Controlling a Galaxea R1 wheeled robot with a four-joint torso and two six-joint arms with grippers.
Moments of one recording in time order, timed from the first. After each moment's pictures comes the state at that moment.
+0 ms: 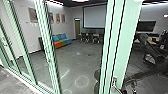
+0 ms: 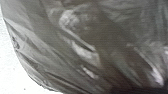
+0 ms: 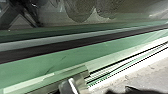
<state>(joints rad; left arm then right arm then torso) 1.43 2.95 -2.72 -0.44 0.09 0.38 -0.80 2.35 -1.75 0.32 0.14 0.98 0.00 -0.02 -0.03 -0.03</state>
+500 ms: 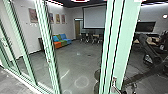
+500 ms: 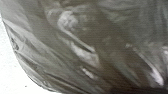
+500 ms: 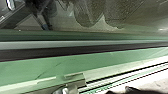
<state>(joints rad) 1.45 2.95 -2.72 -0.44 0.09 0.38 -0.83 2.40 -1.84 0.18 0.22 0.99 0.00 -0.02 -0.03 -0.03</state>
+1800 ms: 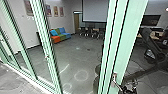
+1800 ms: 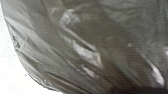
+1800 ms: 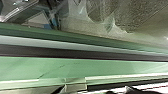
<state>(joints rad) 1.44 2.95 -2.72 -0.44 0.09 0.38 -0.79 2.39 -1.86 0.06 0.29 0.97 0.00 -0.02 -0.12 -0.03</state>
